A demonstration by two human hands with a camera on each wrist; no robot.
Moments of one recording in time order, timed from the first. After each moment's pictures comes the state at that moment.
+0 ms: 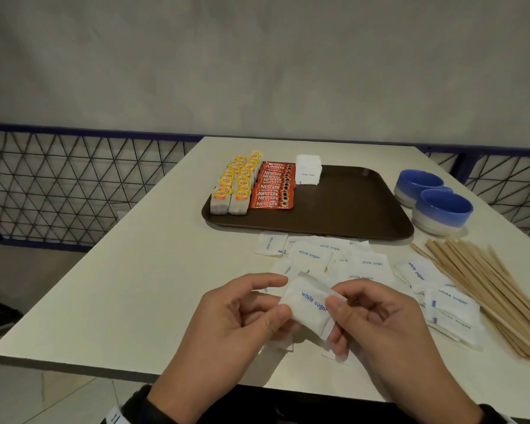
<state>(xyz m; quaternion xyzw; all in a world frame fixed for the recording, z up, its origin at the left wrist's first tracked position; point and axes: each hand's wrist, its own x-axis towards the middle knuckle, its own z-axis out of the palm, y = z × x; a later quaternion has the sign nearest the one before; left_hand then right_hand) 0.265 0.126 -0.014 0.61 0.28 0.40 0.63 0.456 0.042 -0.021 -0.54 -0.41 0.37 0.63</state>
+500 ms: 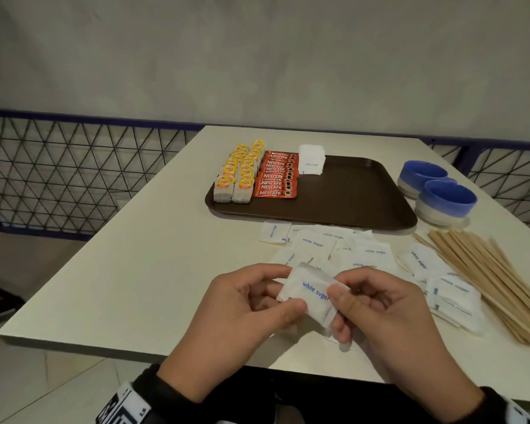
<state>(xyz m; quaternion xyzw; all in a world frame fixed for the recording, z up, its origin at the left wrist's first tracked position) 0.267 0.125 -0.008 0.63 0.29 0.37 0.61 0.449 0.041 -0.013 -0.55 -0.41 0.37 0.63</state>
